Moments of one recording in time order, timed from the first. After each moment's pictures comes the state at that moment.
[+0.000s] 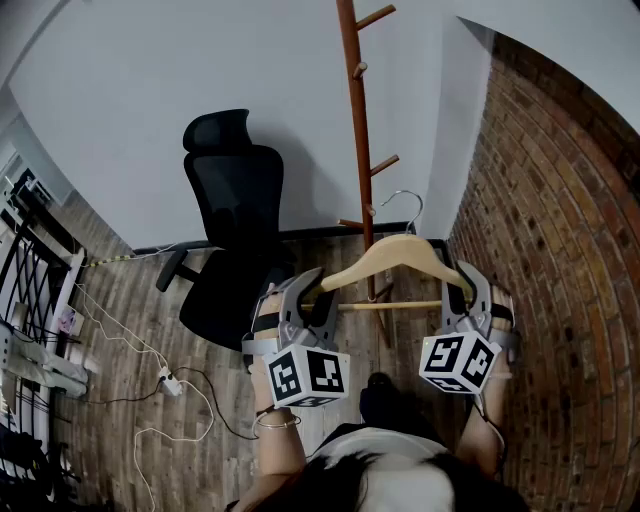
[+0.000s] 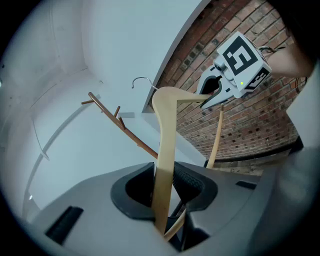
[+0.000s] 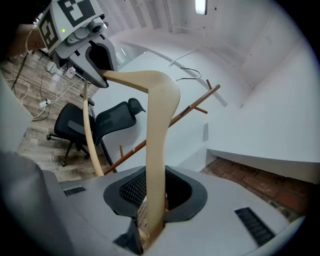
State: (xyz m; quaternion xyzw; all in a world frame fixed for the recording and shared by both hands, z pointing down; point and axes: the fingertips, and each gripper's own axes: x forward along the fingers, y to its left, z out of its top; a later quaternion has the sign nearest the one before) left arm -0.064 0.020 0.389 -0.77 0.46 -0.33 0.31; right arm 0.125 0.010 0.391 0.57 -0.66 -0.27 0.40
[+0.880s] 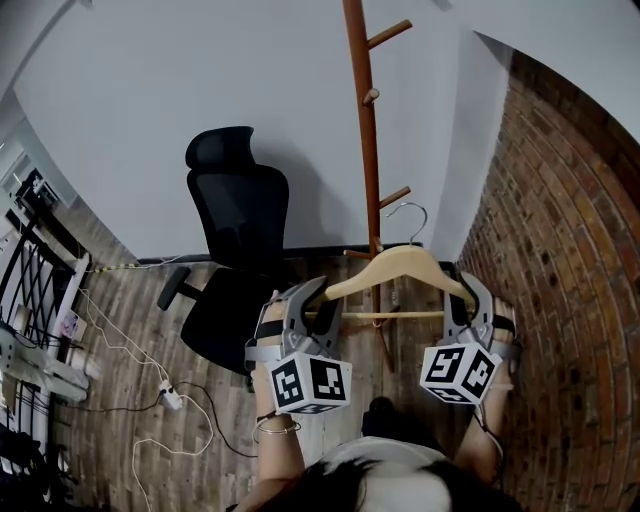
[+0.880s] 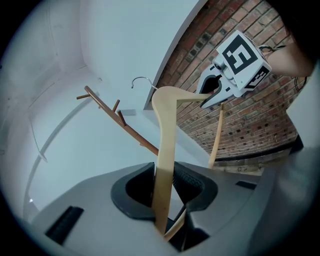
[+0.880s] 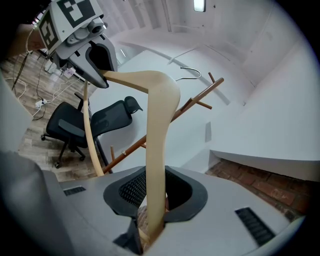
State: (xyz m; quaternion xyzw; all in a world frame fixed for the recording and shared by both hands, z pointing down) left arm -0.059 -0.059 0.383 -0.76 0.47 -0.33 0.32; right arm 0.130 -0.070 0.386 0.57 -0.66 -0.27 0.40
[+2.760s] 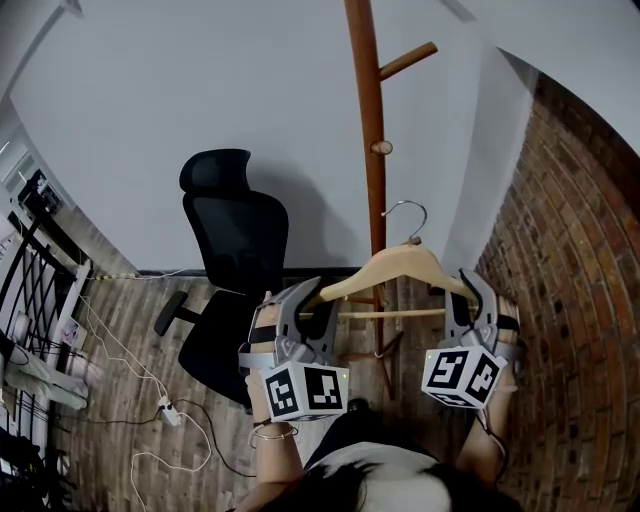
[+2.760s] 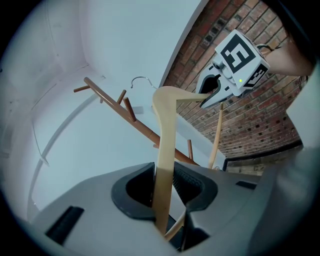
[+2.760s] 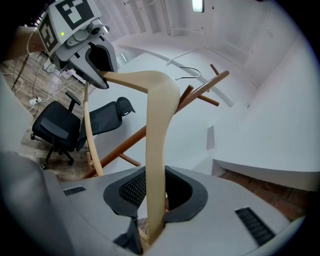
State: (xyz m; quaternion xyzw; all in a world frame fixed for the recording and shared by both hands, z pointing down) left arm -0.062 -0.177 0.341 -0.74 0.50 -0.32 0.32; right arm 0.125 -0.199 0.345 0.56 -0.67 -0.30 0.38
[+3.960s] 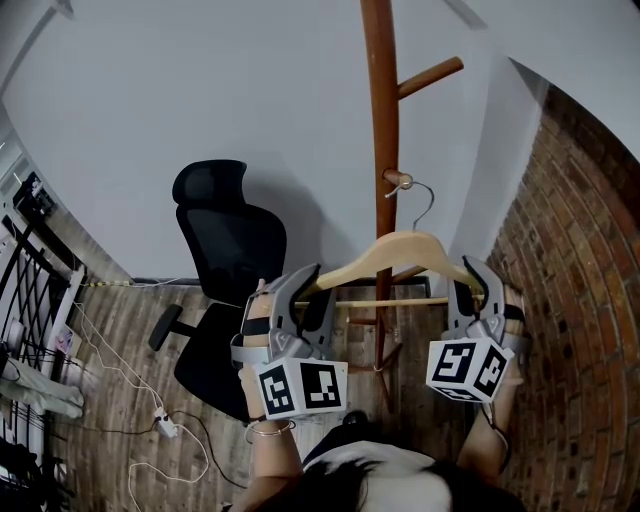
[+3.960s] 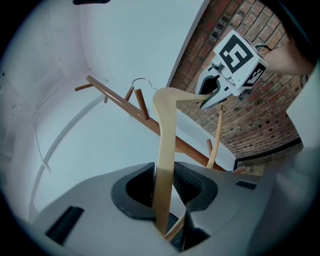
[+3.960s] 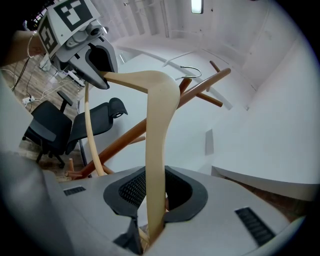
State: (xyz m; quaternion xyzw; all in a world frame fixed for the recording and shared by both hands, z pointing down) left arm -0.074 -0.239 0.303 -0.73 0.51 -0.29 0.34; right arm 0.111 -0.262 0.307 0.58 -0.67 -0.31 0.36
